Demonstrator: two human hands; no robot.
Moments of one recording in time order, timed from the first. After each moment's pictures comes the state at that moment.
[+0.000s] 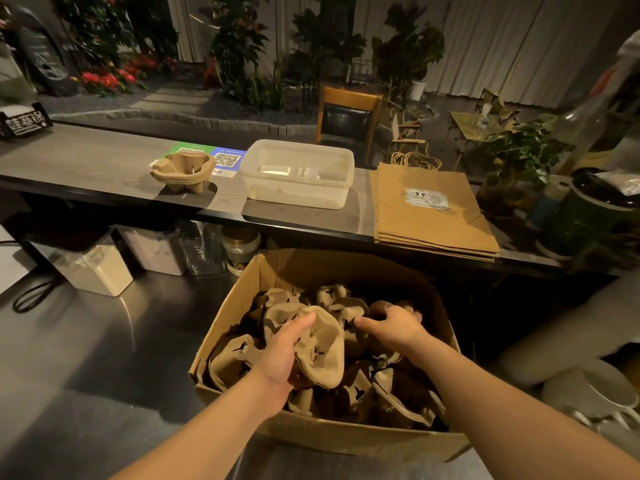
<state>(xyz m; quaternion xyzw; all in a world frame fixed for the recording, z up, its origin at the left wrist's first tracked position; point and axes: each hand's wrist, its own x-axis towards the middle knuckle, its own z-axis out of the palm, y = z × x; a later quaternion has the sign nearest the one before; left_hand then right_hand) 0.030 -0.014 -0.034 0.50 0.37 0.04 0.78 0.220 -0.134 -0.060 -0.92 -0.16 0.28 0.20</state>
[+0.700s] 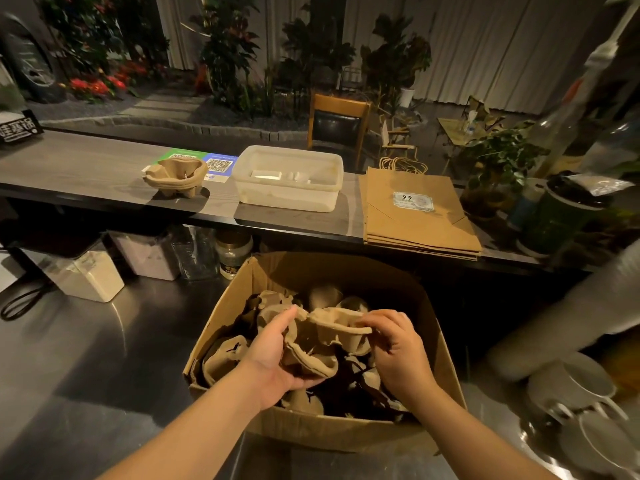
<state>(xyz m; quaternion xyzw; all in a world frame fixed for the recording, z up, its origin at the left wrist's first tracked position) 0.031 -0.003 -0.031 0.34 0.40 0.00 0.85 0.156 -0.187 -0.054 -0.85 -0.34 0.03 0.41</state>
